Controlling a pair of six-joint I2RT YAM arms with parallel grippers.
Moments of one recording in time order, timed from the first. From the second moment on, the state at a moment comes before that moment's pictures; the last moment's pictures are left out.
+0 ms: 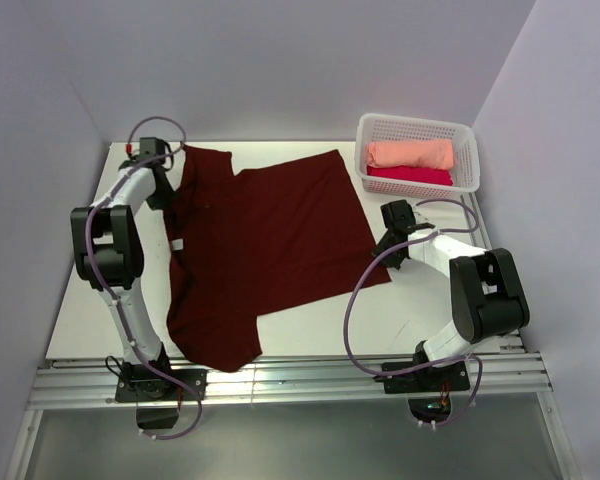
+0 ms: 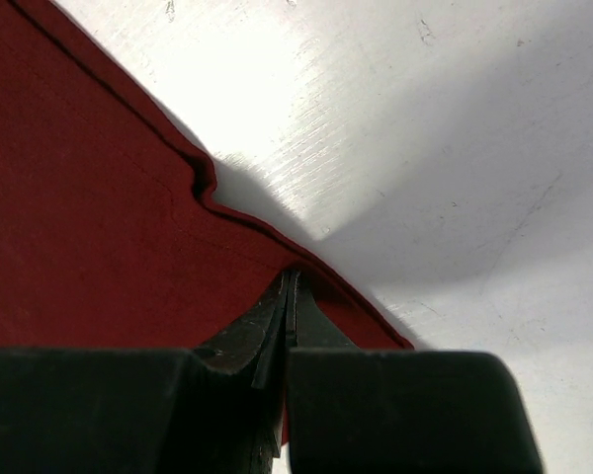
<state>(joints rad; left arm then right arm) 0.00 2.03 1.56 -0.60 -0.30 -0.47 0.19 1.54 0.79 -0.38 0.14 0.84</state>
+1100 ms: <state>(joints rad) 0.16 1.68 1.32 -0.53 -0.29 -0.56 0.19 1.52 0.78 -0.38 0.13 0.79</state>
